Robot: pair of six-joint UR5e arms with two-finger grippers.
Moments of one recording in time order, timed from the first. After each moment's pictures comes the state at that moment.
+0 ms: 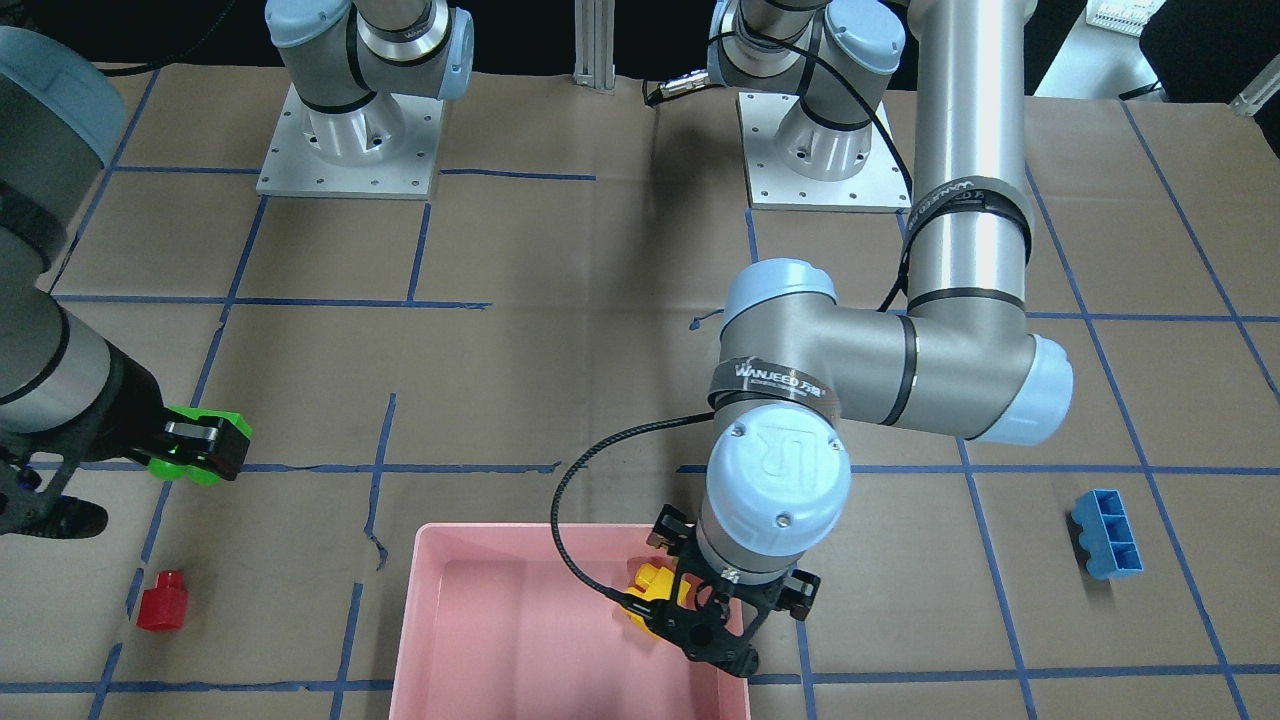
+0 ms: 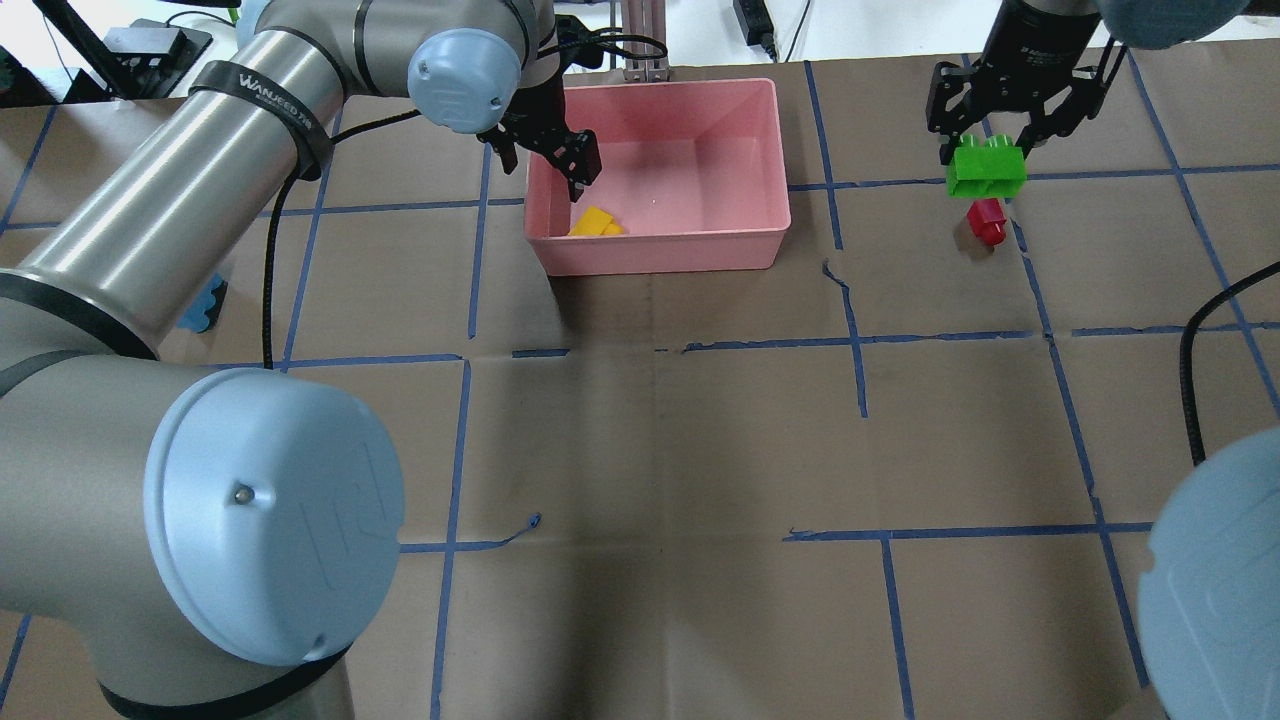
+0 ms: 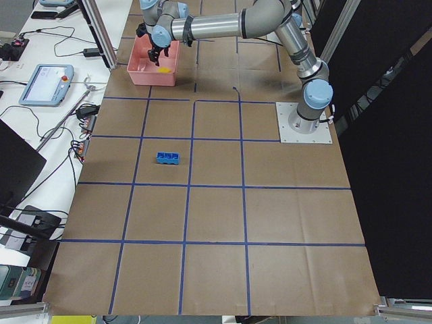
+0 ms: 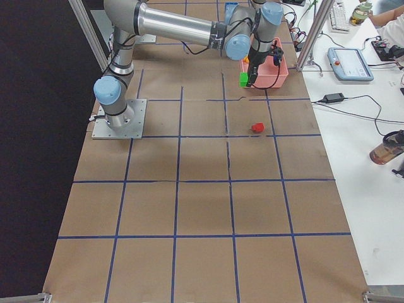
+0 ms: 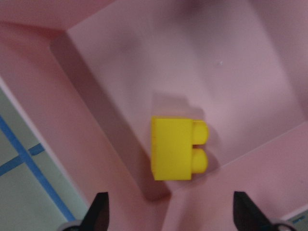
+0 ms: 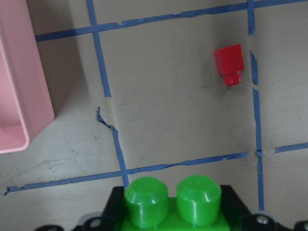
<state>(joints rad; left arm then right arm) -1.72 -2.26 -1.11 -1.39 1.63 0.32 1.47 -1.19 1.32 -1.64 -1.59 0.04</state>
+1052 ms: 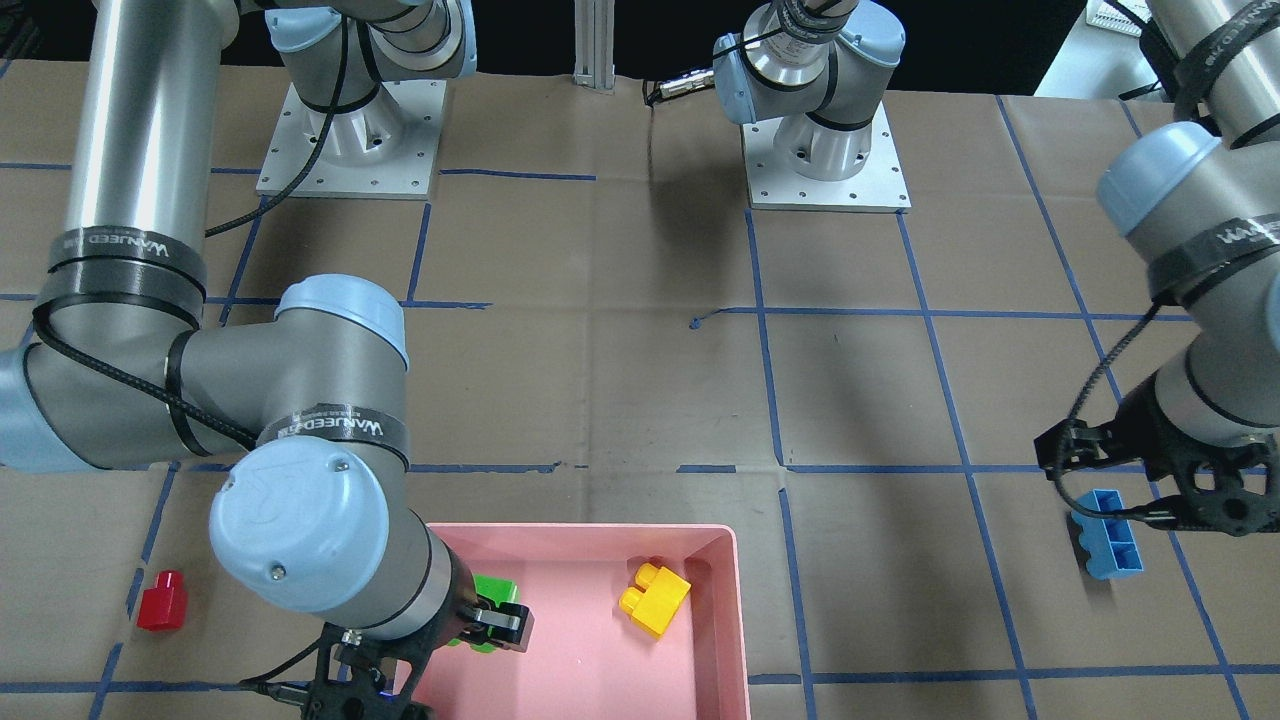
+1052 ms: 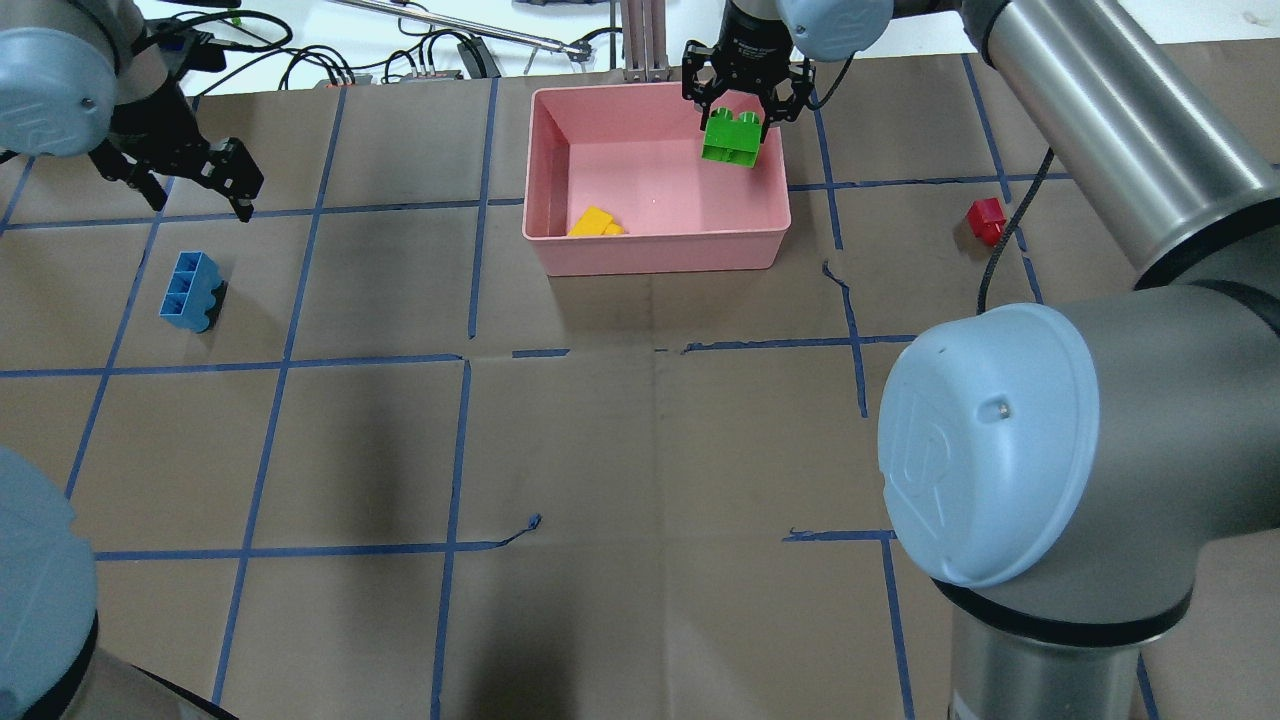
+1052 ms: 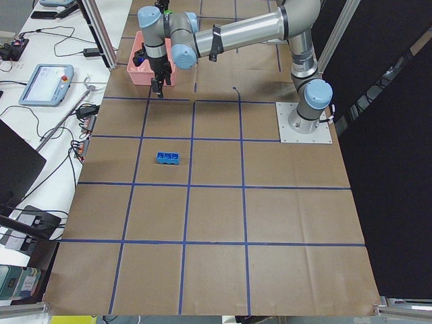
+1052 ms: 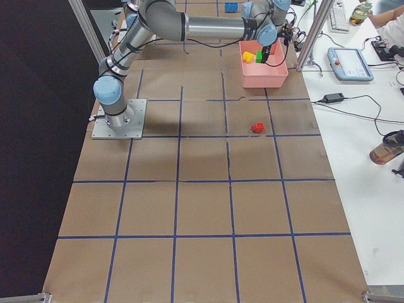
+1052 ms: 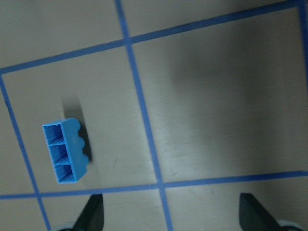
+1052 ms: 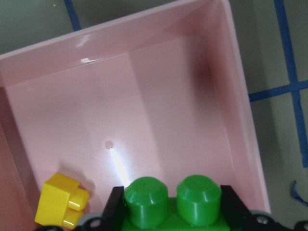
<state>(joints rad) -1.24 -1.96 -1.43 -1.33 1.75 0.38 1.72 -0.79 0.93 -1.76 -1.44 0.39</state>
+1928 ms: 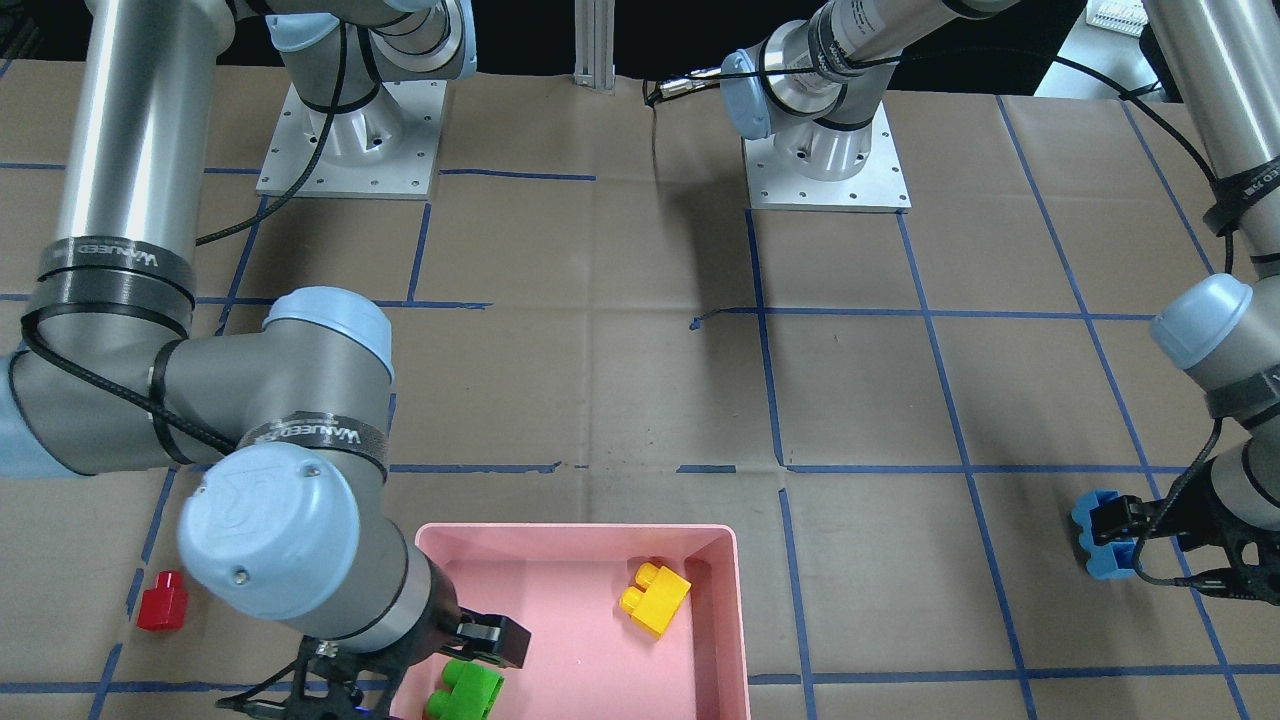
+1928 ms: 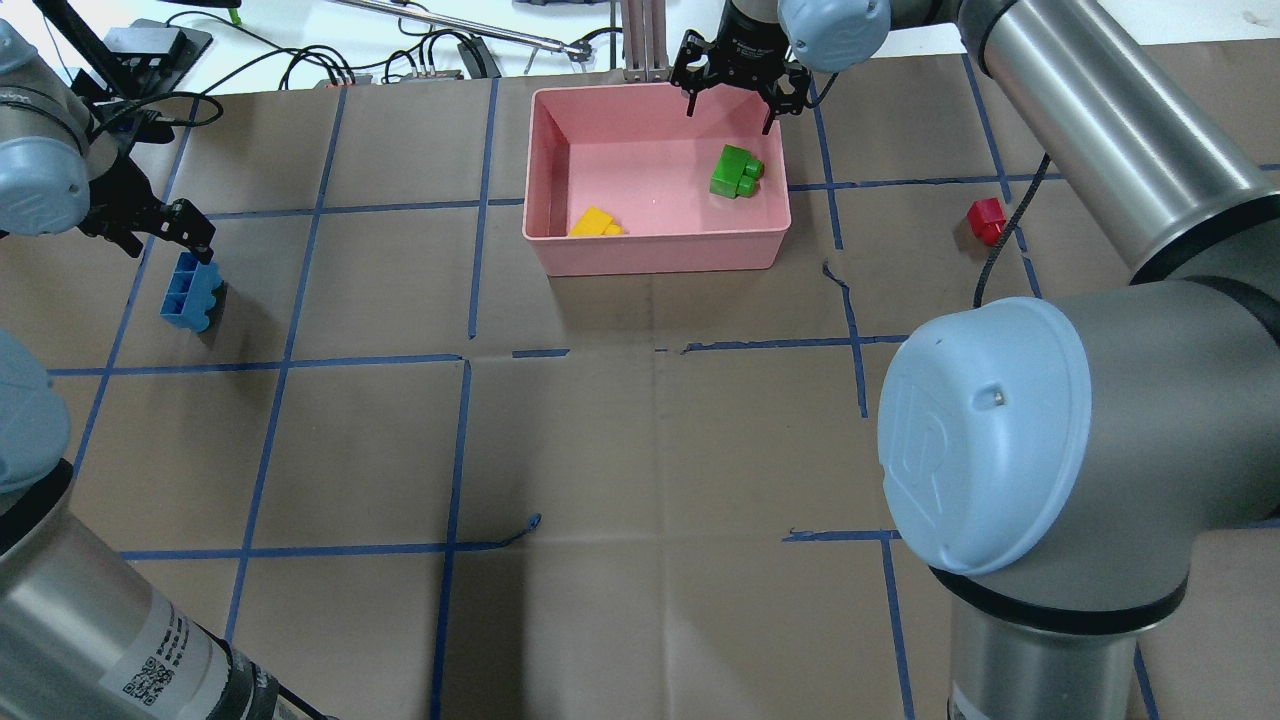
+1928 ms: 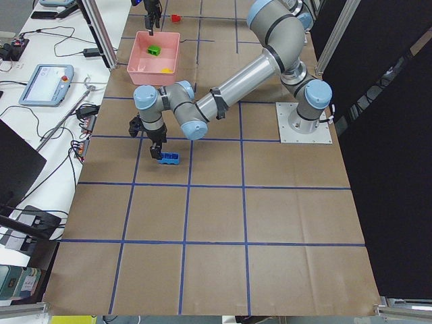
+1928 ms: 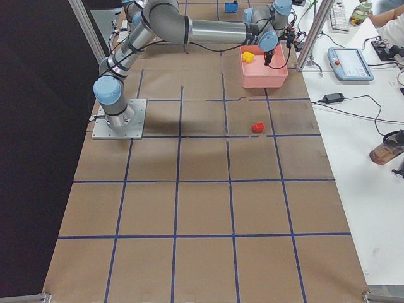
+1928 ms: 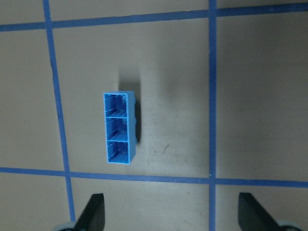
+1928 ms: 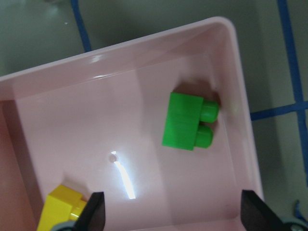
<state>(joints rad) -1.09 -2.19 -1.42 -1.08 1.66 0.59 1.68 -0.82 0.95 -1.78 -1.46 0.33</state>
